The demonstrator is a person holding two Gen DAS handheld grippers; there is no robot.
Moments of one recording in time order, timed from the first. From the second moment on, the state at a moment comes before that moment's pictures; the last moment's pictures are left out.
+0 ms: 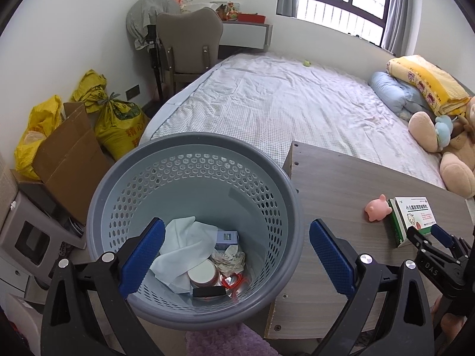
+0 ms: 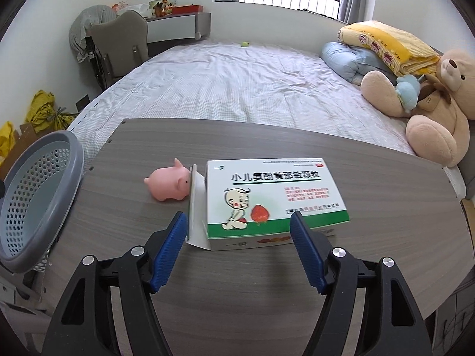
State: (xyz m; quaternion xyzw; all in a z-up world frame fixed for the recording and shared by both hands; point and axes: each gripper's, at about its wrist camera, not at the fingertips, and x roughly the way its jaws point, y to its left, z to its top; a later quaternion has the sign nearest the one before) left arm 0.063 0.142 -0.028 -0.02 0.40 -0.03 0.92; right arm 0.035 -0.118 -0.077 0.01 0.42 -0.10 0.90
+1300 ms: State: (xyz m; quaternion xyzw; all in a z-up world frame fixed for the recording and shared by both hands) left arm 0.058 0.067 -0.032 0.03 0.42 -0.09 0.90; right arm -0.019 -0.238 -0.082 0.04 0.41 -0.24 0.88
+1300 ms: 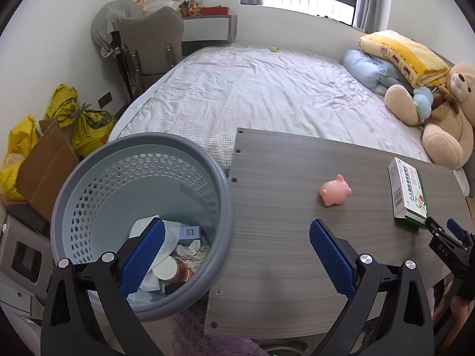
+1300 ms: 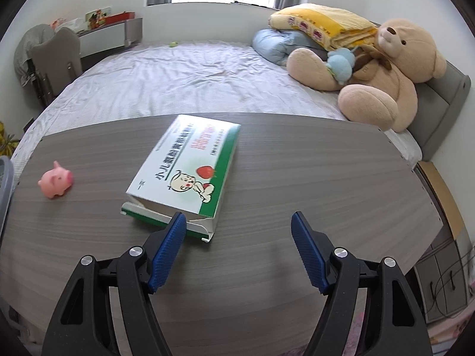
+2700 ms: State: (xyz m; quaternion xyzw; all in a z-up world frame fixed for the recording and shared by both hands) left arm 0.086 0.013 -0.047 0.05 0.44 -0.13 0.89; right arm 0.082 -0.266 -0.095 0.16 0.49 -0.16 0.84
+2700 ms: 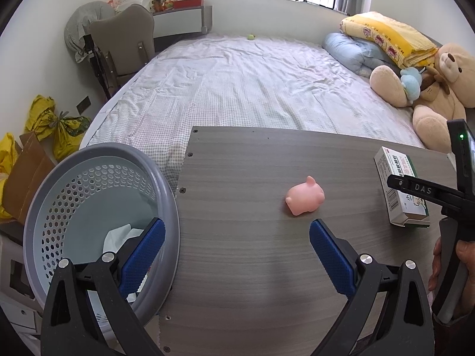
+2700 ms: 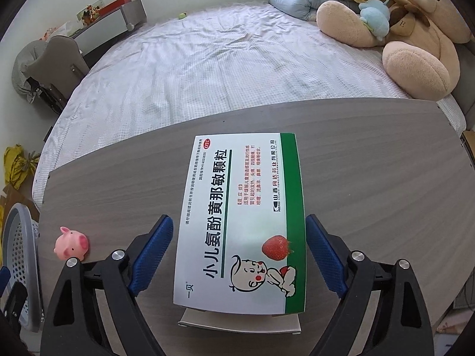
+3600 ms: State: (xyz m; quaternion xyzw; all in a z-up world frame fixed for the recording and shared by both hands) left arm 0.105 -0.033 -0.075 0.06 0.46 -0.18 0.87; right arm 0.048 -0.269 -0.080 0.18 0.47 -0.12 0.86
